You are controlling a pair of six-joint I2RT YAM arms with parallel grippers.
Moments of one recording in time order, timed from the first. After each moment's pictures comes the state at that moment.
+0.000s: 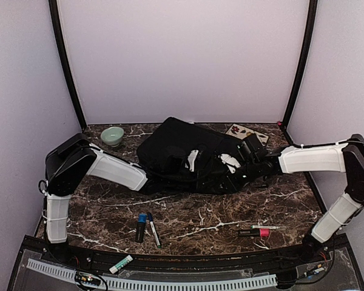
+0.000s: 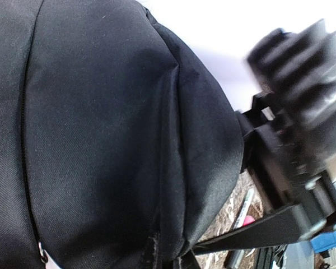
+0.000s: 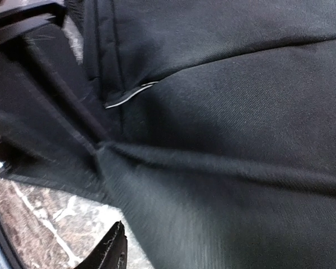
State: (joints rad) left arm -0.95 2.08 1.21 0.46 0.32 -0.63; right arm 0.67 1.55 0.89 -0.30 -0.30 -0.07
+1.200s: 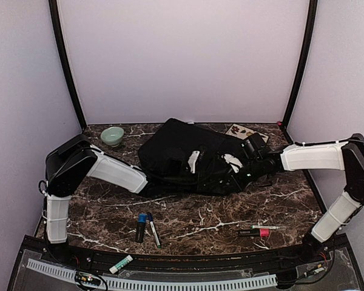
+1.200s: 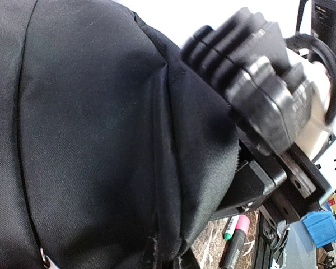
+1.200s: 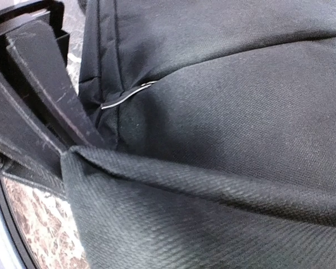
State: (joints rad) left arm -0.95 2.08 1.19 0.54 0.33 -0.61; right arm 0.61 1.57 0.90 -0.33 -0.41 -0.11
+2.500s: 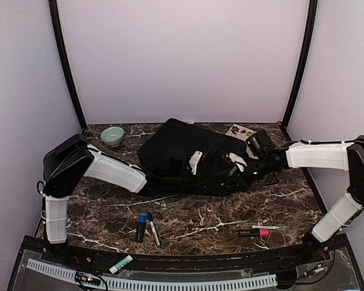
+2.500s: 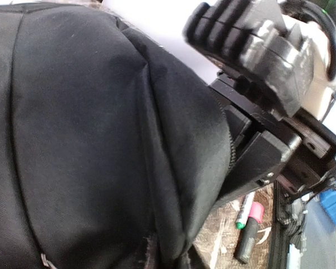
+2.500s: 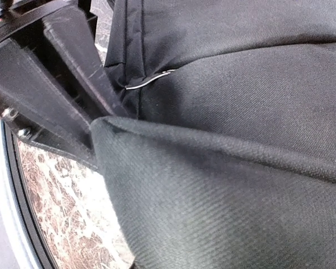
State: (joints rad) left arm -0.96 2.06 1.19 0.48 0.31 -0.49; right arm 0.55 1.53 0.90 -0.42 -0.54 -0.22
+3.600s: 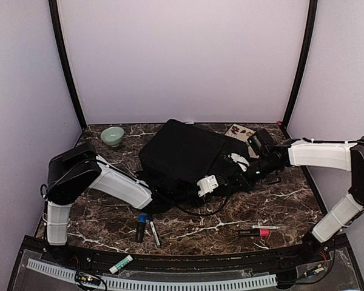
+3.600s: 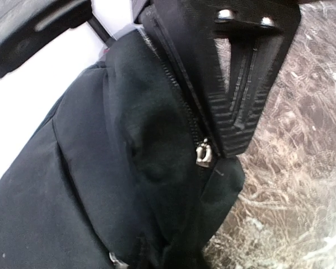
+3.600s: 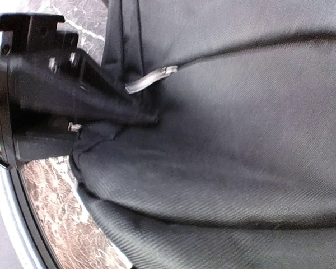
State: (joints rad) left arm -1.09 2.09 1.13 0.56 -0.14 0.45; right arm 0.53 1.52 0.92 -0.51 -0.52 -0.24
